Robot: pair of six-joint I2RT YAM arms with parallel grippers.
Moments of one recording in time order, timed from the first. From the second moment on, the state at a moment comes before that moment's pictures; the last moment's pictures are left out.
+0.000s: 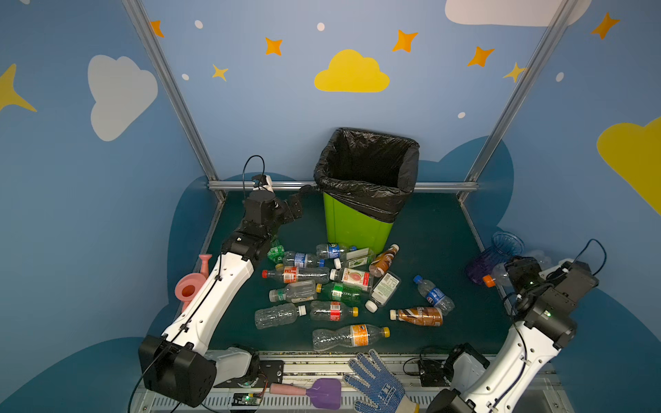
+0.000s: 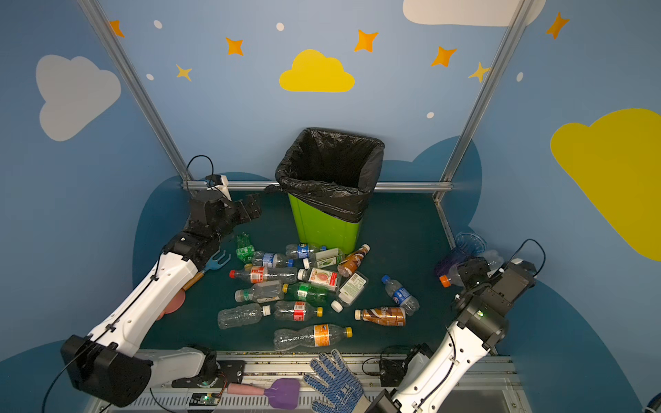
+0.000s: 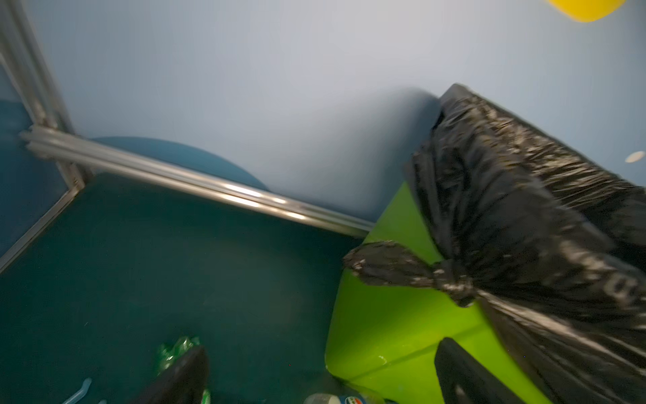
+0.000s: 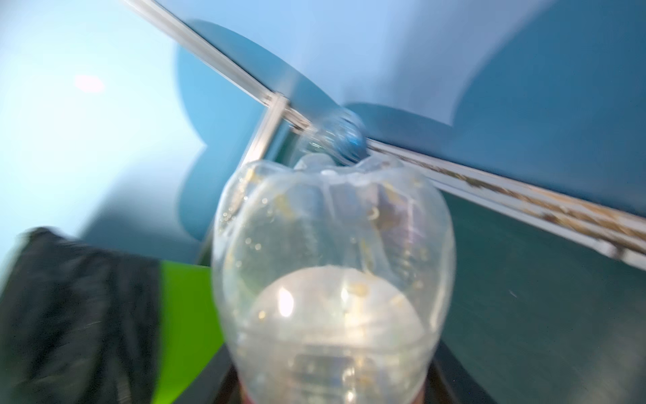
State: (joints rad) left arm -0.26 1.26 1.20 -0.30 -0.16 -0.48; right arm -0.75 0.72 1.06 -0.82 -0.37 0.62
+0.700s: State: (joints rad) left arm -0.17 1.24 1.01 -0.42 -0.27 -0.66; right arm 0.01 1.25 1.81 -0.37 -0.35 0.66
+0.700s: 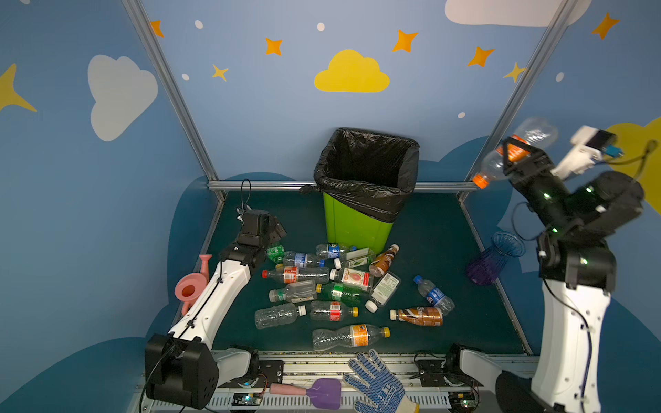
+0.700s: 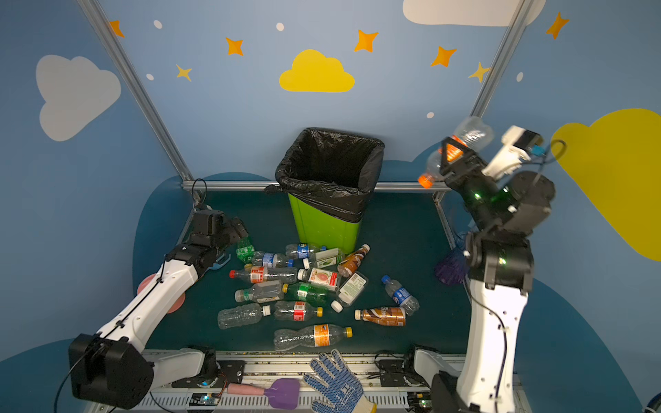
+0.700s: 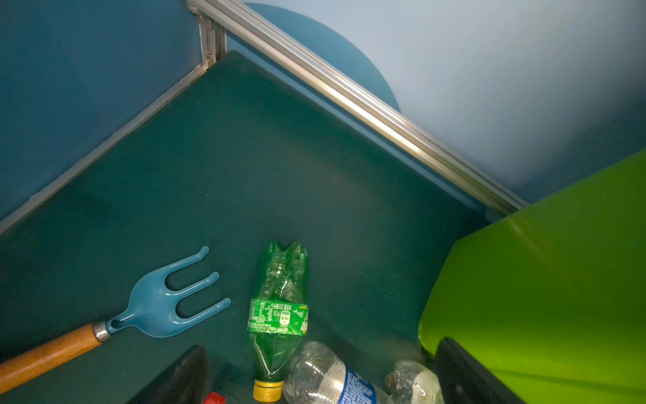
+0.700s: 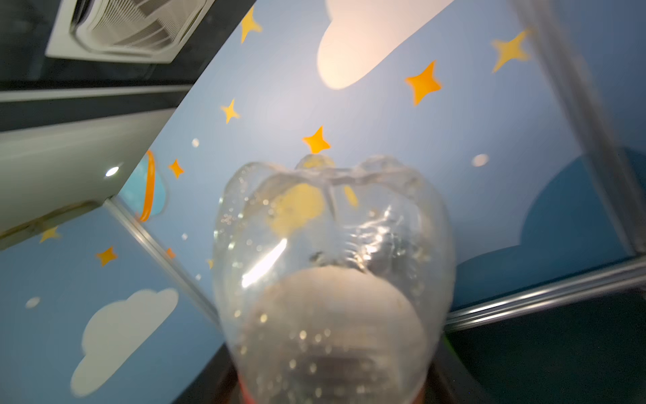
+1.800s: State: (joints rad) left arm -0.13 1.67 1.26 -0.64 -0.32 -0.62; right arm -0.10 1.15 1.08 -0.48 -0.24 0.46
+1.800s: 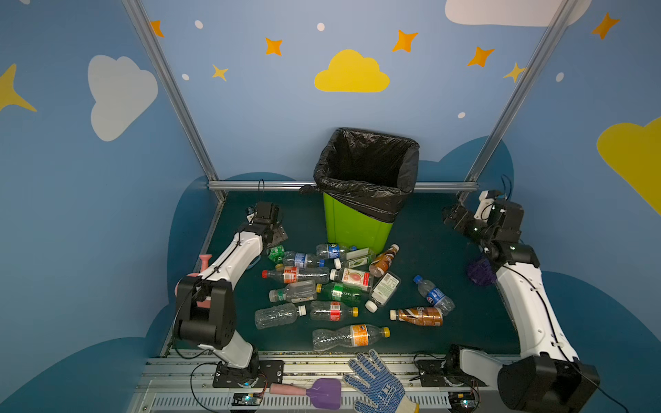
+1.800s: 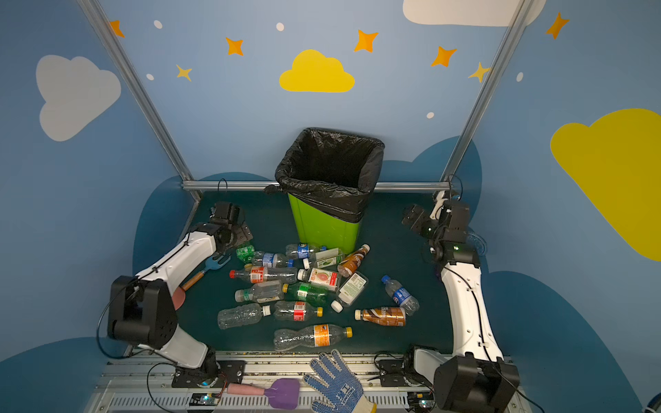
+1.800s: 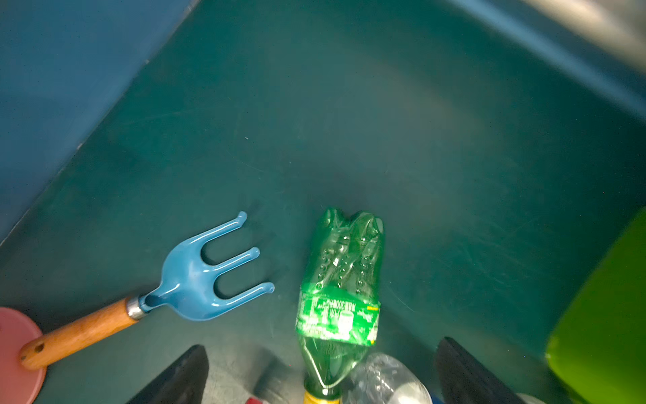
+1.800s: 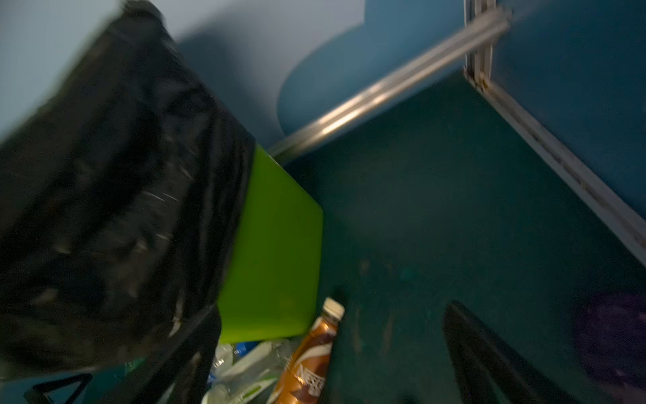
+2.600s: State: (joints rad) left arm -0.15 2.01 1.44 -0.76 -0.30 -0.59; right arm -0.27 1.02 0.89 -0.46 -0.29 0.54
